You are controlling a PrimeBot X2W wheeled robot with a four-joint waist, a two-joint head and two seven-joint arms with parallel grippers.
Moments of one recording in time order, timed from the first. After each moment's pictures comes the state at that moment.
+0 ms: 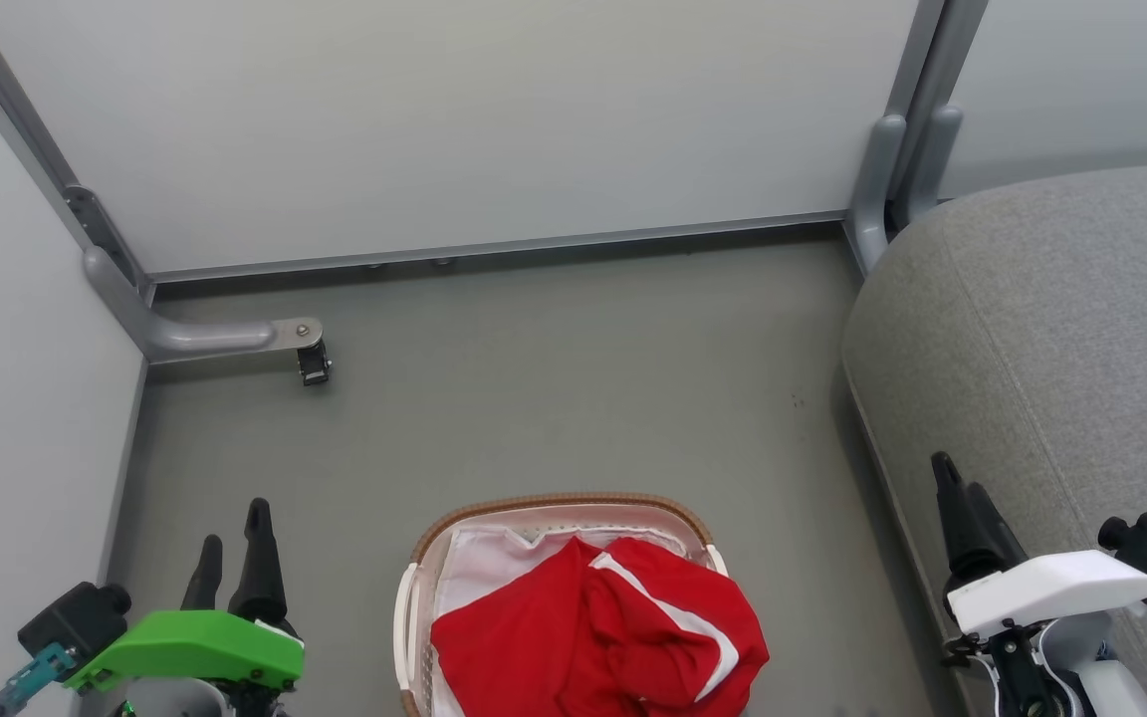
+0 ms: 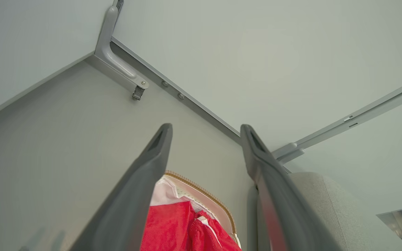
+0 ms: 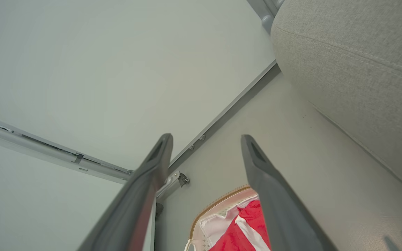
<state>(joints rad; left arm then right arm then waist) -0.05 0.08 -0.01 0.28 -0.86 -0.05 -0.05 -0.09 -0.07 -0.01 0.28 0.98 0.13 -0.05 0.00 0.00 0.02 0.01</state>
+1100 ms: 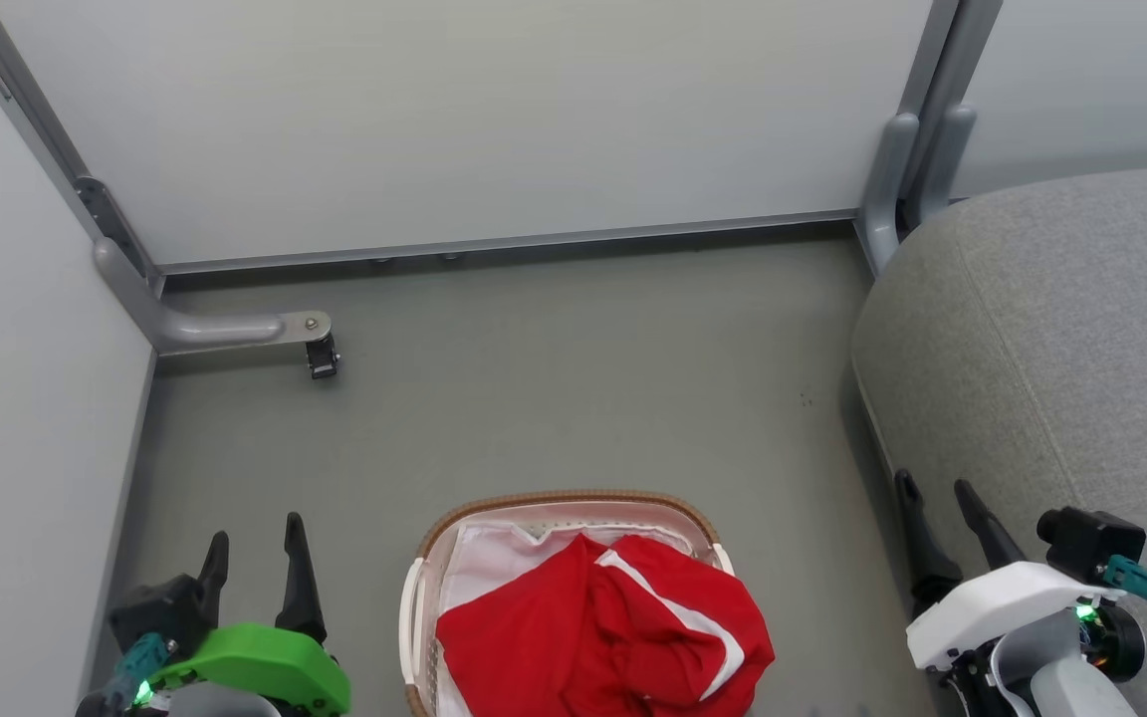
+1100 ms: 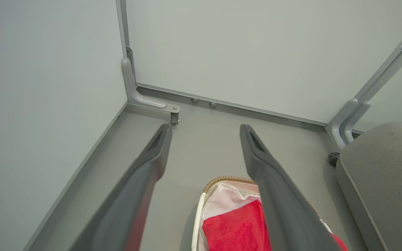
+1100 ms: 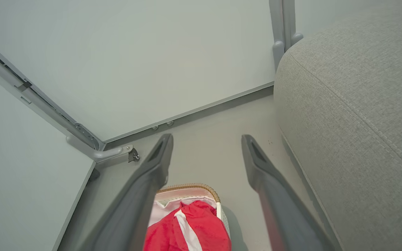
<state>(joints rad) -0.04 0.15 -0.19 0.28 -0.48 0.12 -0.15 -0.11 -0.09 0.05 0.35 0.52 0.13 -0.15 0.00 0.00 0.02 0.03</state>
